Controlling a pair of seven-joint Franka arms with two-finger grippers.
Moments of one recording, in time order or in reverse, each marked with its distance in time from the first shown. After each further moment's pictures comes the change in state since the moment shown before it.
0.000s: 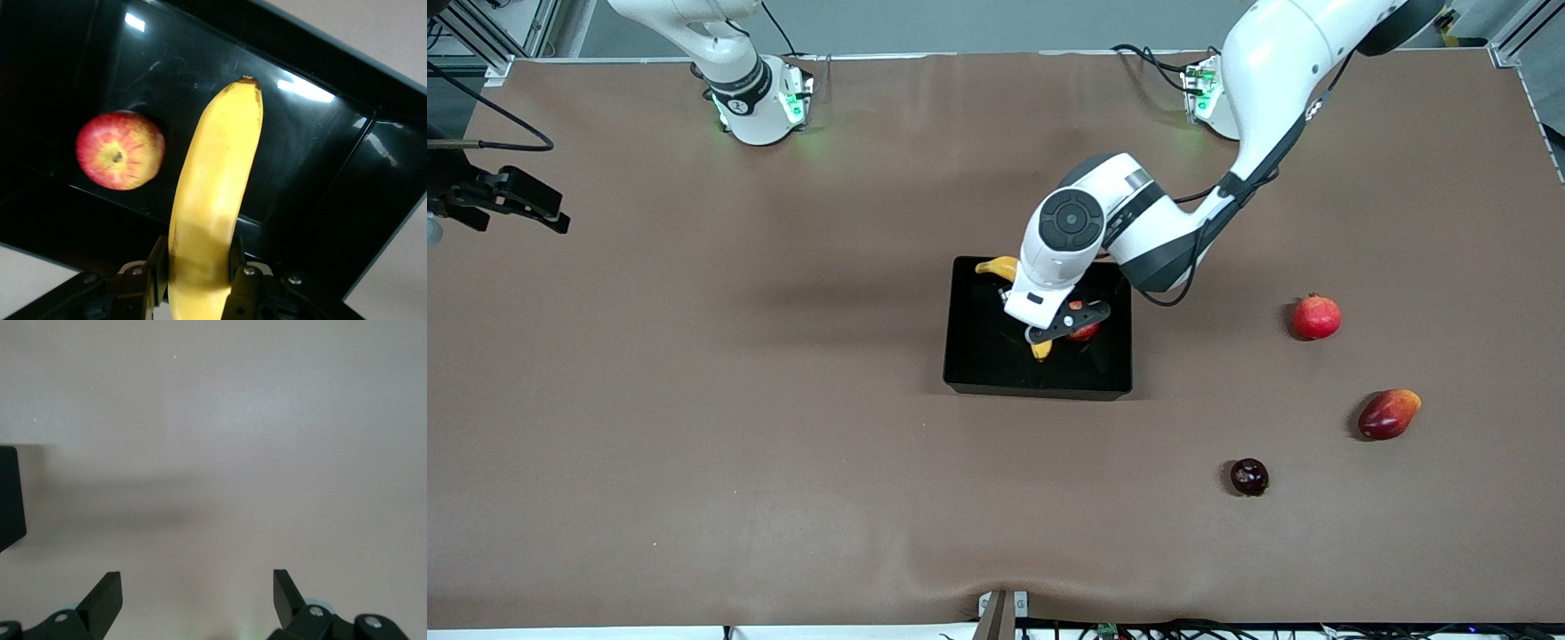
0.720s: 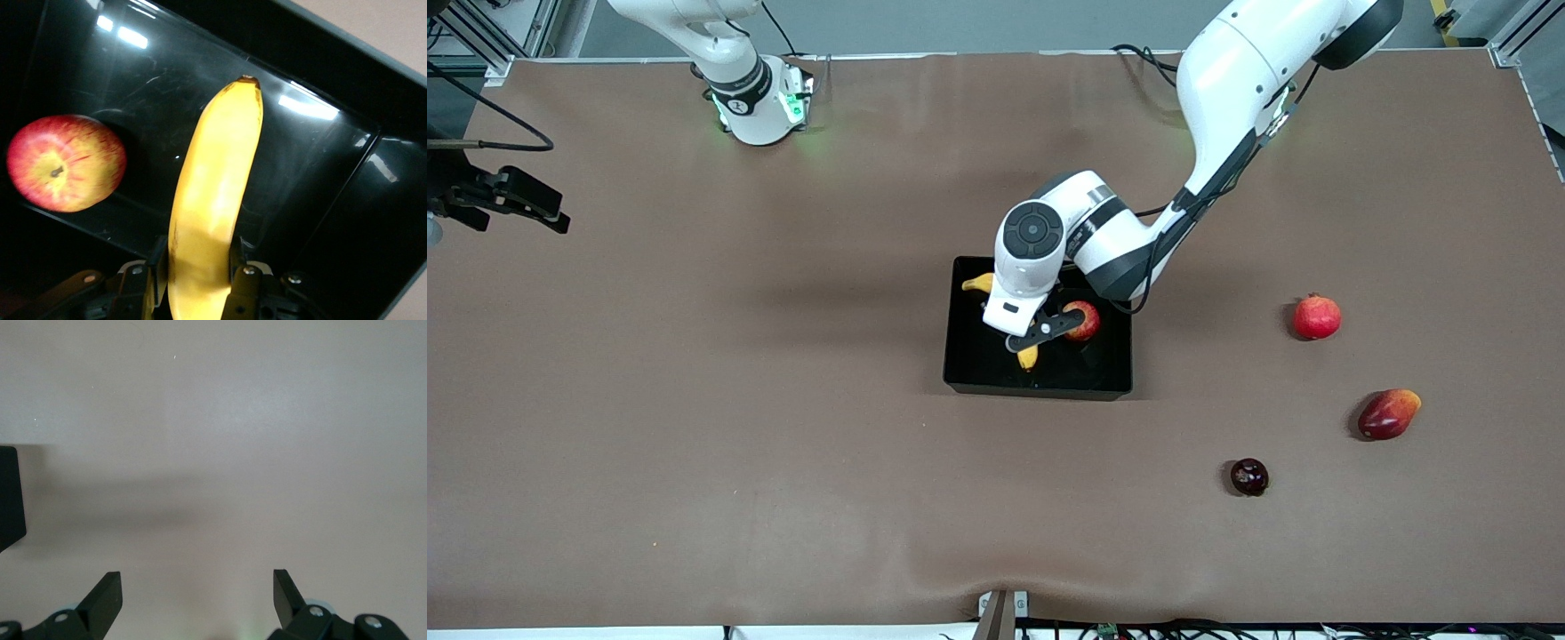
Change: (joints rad) left arm -0.177 0.071 0.167 0.064 0.014 0.077 -0.040; right arm 0.000 0.000 0.000 0.000 0.000 0.000 0.000
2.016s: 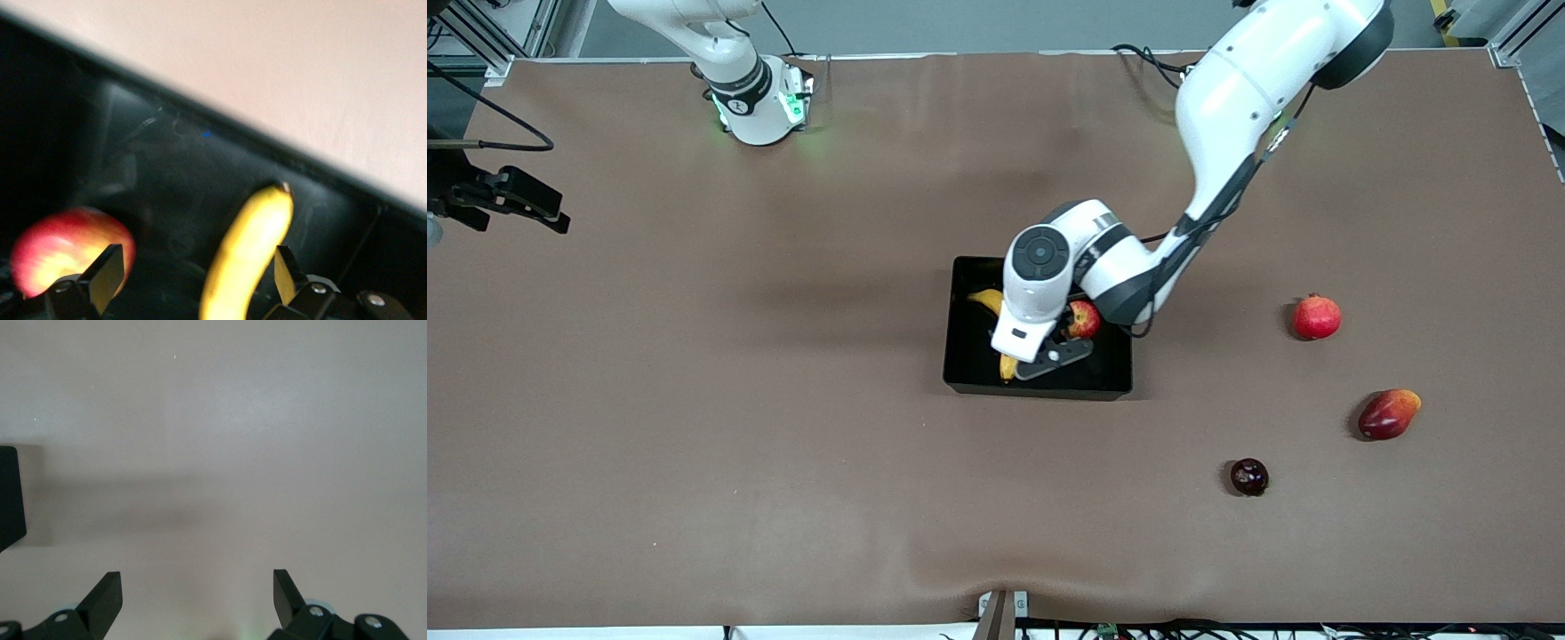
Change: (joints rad) left arm 0.039 0.011 0.039 0.062 0.100 -0.010 0.050; right arm 0.000 0.000 0.000 0.000 0.000 0.000 0.000
